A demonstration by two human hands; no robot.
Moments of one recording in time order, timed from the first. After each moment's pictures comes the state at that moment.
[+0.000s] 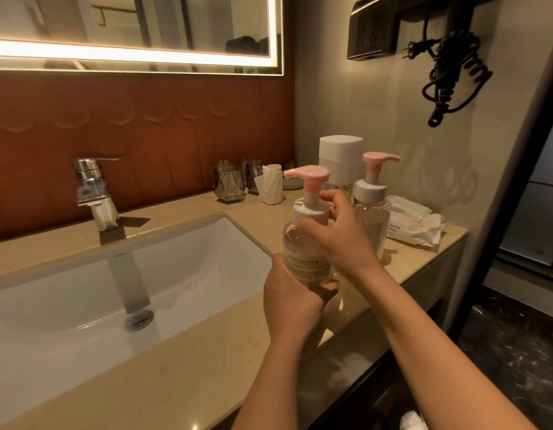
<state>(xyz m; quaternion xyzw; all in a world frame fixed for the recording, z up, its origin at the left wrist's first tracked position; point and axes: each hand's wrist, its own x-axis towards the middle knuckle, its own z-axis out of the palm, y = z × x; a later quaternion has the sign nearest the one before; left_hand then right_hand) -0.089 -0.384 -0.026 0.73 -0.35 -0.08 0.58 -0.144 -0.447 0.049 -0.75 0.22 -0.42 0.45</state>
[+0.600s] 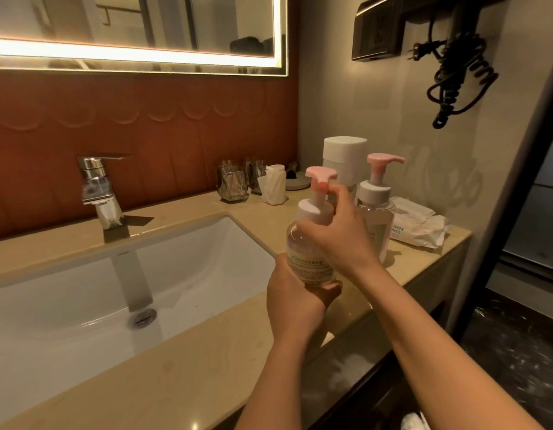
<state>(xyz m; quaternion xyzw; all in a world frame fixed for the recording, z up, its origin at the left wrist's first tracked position) -0.089 -0.384 -0.026 0.74 -0.34 -0.07 0.58 -0.138 -0.446 0.052 -0.77 0.24 -0.43 0.39</state>
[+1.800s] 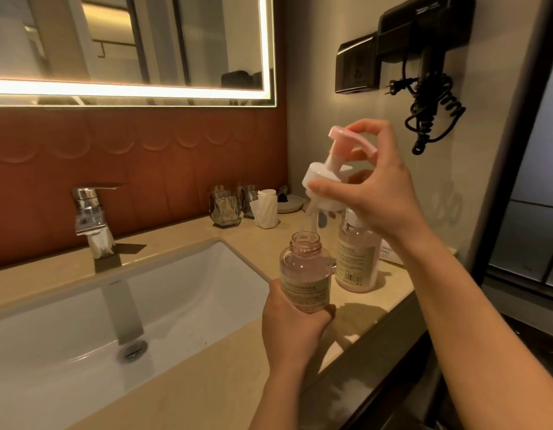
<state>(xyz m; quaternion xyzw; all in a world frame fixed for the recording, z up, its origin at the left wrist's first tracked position) -0.085 -0.384 -0.030 0.73 -0.36 -0.06 0.57 -0.177 -0.450 0.137 -0.77 0.16 -0.56 0.28</state>
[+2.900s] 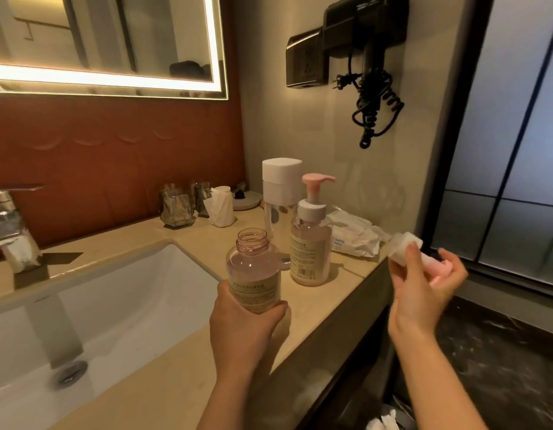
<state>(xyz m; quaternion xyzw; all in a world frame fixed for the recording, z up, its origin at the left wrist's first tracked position) -0.082 -0.386 -0.033 0.72 -0.36 -0.06 0.59 -0.254 -0.497 -0.002 -0.30 0.28 -0.77 0.48</state>
